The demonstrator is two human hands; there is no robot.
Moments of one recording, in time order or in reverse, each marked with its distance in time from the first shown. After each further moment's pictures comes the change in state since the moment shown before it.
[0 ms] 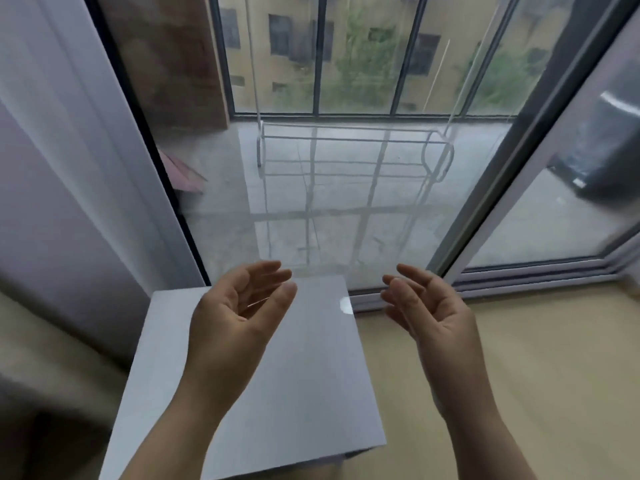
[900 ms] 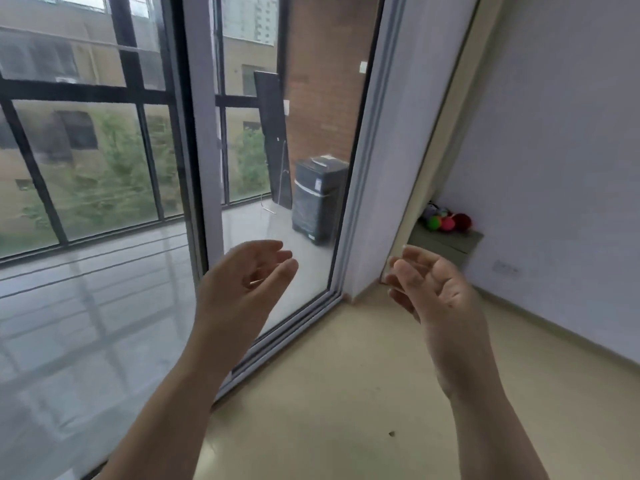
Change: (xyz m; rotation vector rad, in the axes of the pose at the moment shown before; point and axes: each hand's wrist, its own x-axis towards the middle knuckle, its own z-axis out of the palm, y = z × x) left_hand -0.136 0.486 0.357 -0.177 -0.599 0.334; right_hand -0.112 -0.477 -0.410 -0.141 0.614 -0.273
